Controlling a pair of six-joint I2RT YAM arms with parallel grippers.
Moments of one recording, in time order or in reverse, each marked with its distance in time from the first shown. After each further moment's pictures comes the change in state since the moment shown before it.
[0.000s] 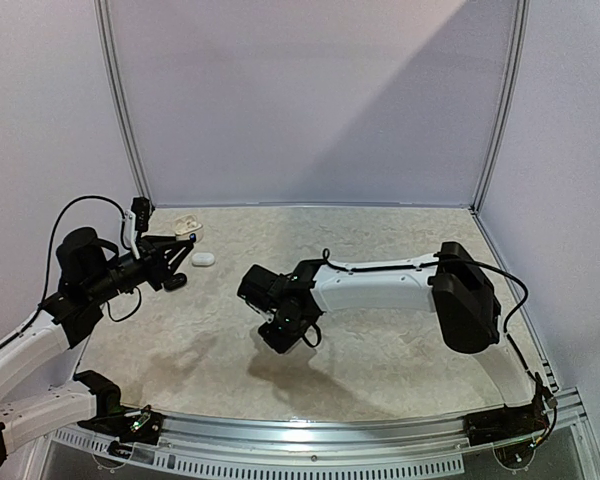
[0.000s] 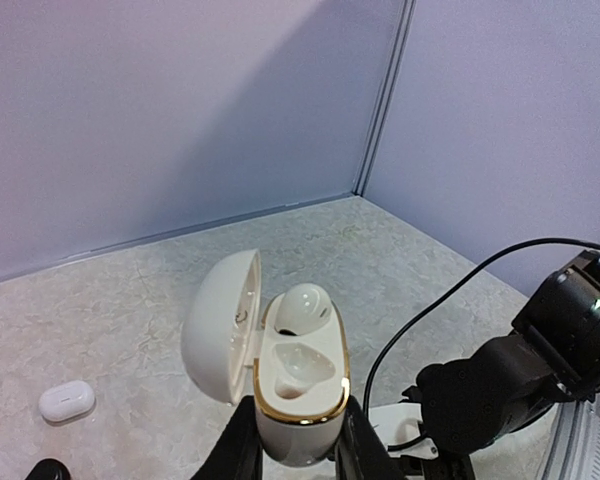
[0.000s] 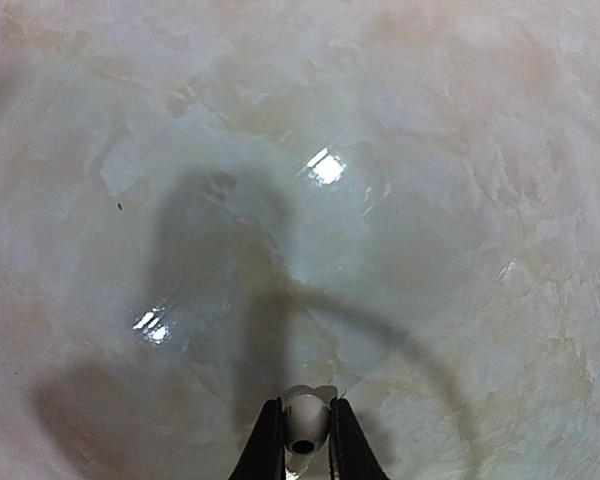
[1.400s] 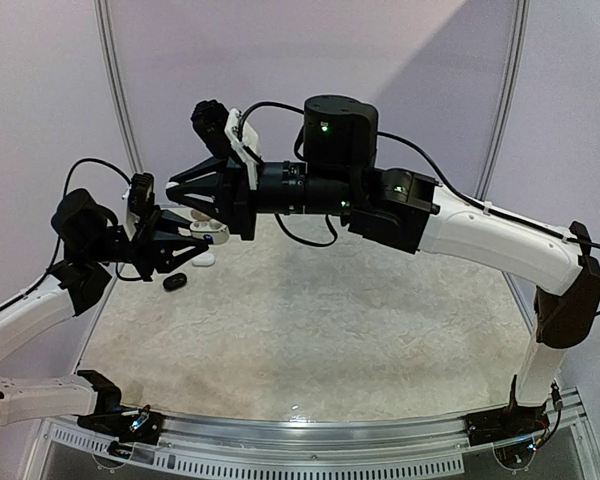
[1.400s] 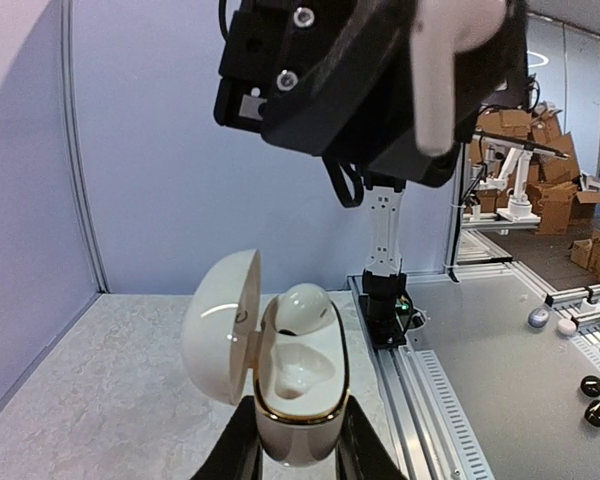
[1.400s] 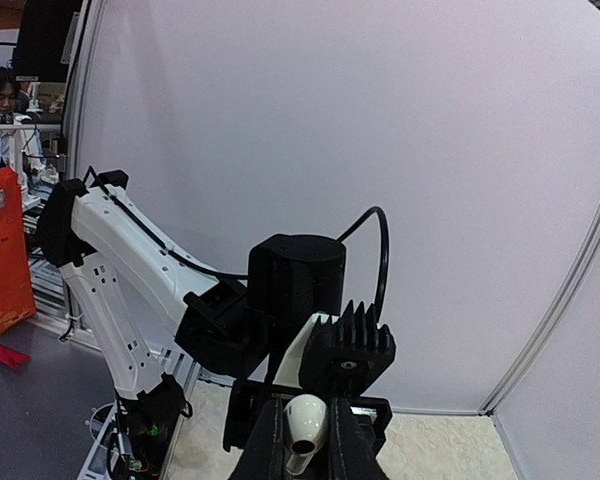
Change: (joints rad) left arm -0.075 0.208 0.217 0.313 0.710 -0.008; right arm 0.044 -0.478 0.053 0.790 -0.547 -0.532
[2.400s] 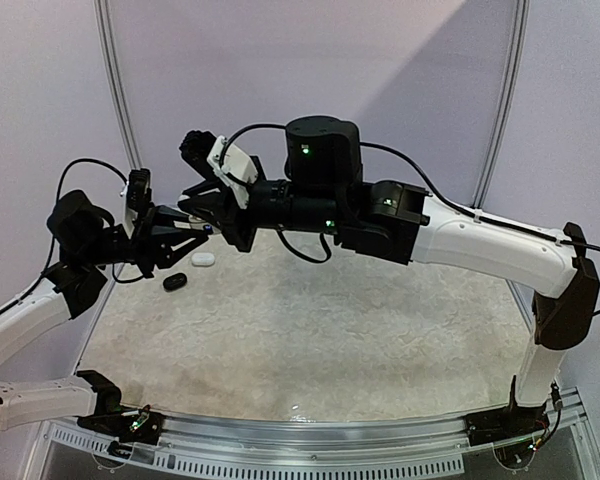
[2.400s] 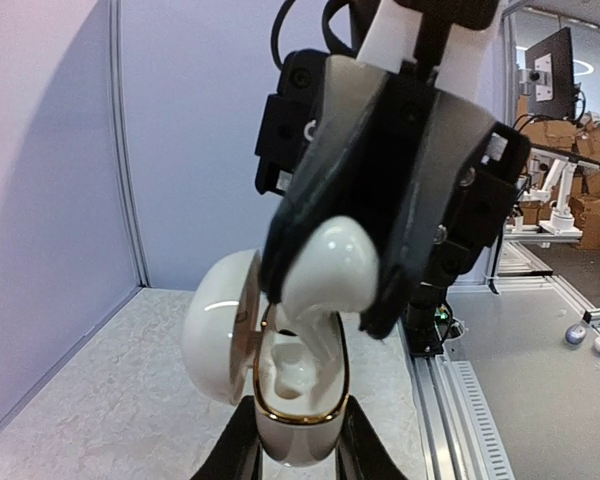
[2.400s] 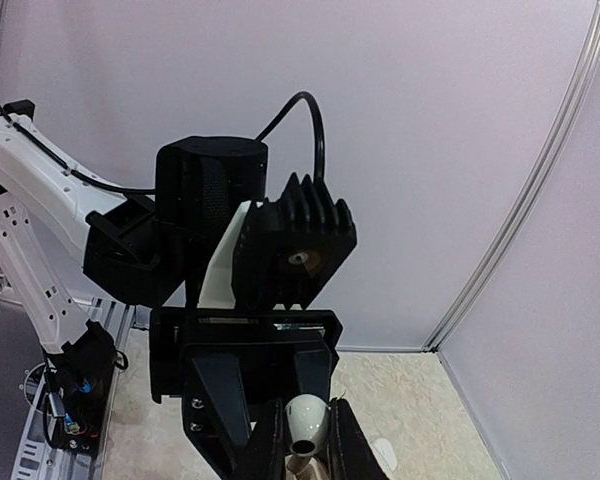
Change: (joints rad) left arm -0.001 -0.040 -0.002 -0.059 -0.125 0.030; right arm 0.023 0.011 -0.039 -0.064 0.238 -0.085
